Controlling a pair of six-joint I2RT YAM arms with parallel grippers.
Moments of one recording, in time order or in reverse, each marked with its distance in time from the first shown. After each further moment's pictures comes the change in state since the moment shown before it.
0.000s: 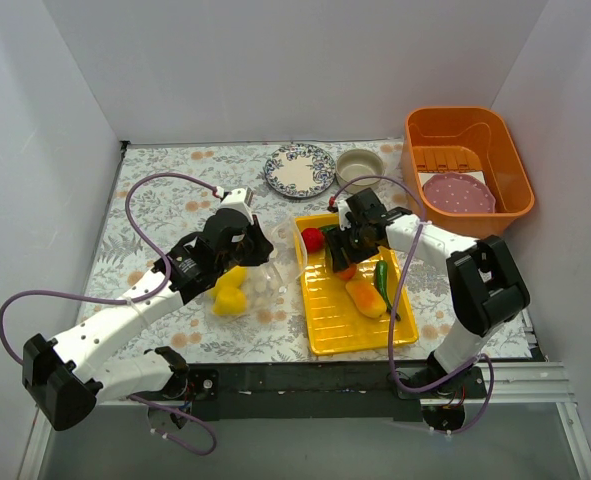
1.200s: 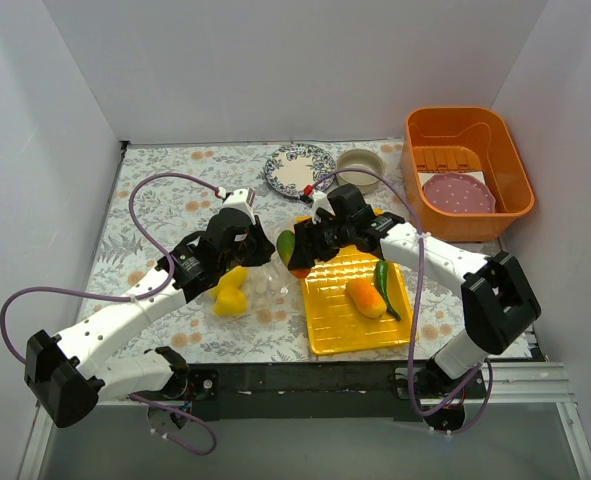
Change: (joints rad) left arm 0.000 0.021 0.000 0.005 0.009 -0.019; right arm 0.158 -0.142 0.016 0.212 -0.309 0.258
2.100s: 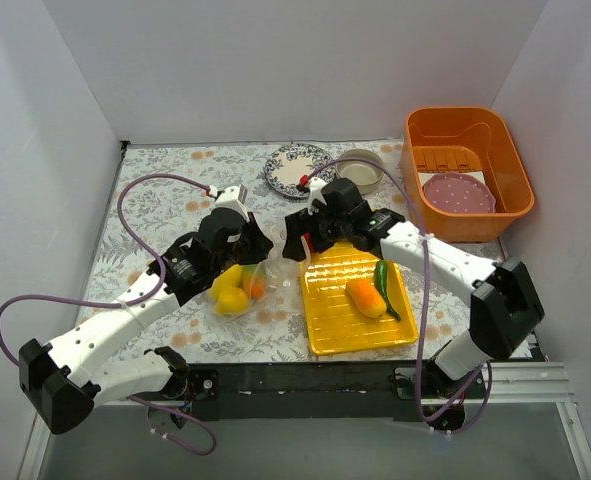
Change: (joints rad) left arm 0.000 -0.047 0.010 -0.008 -0.016 -0.042; right arm 0.067 0.051 0.115 -0.032 0.182 -0.018
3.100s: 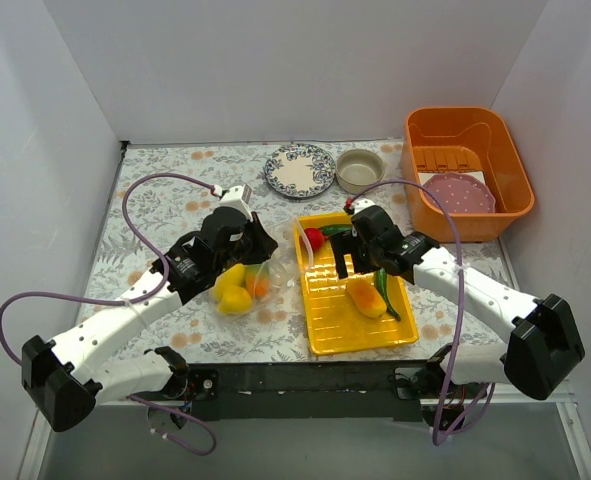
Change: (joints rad) left arm 0.000 0.018 0.000 0.030 0.037 0.004; right arm -0.048 -0.299 -0.266 -0.229 0.469 0.042
